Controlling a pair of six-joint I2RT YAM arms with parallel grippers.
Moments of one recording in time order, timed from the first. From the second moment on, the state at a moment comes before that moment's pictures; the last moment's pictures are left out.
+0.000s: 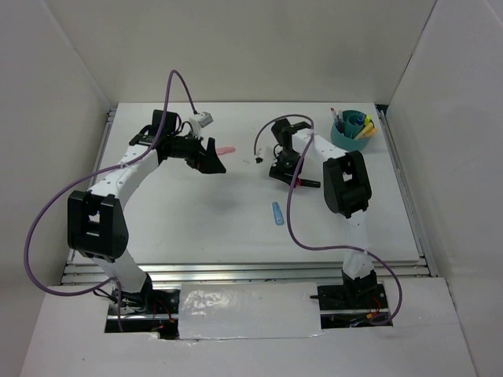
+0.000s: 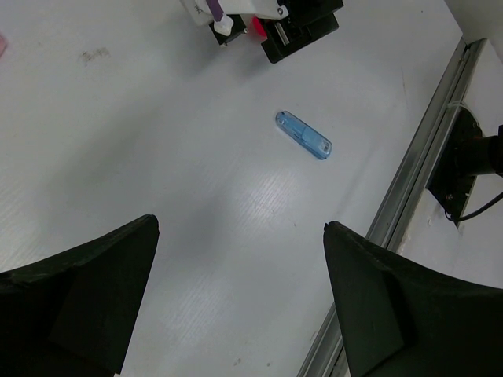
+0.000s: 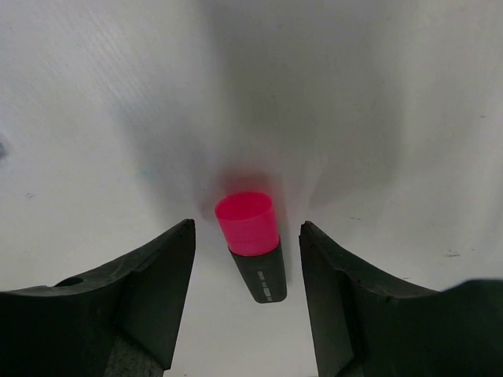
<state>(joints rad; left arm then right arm) -0.18 1.67 1.37 -0.51 0.85 0.10 0.39 2.23 1.82 -1.04 -0.01 -0.88</state>
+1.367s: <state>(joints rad) -0.18 1.62 1.37 -0.48 0.85 0.07 -0.20 1.65 1.65 -0.22 -0.34 0.01</state>
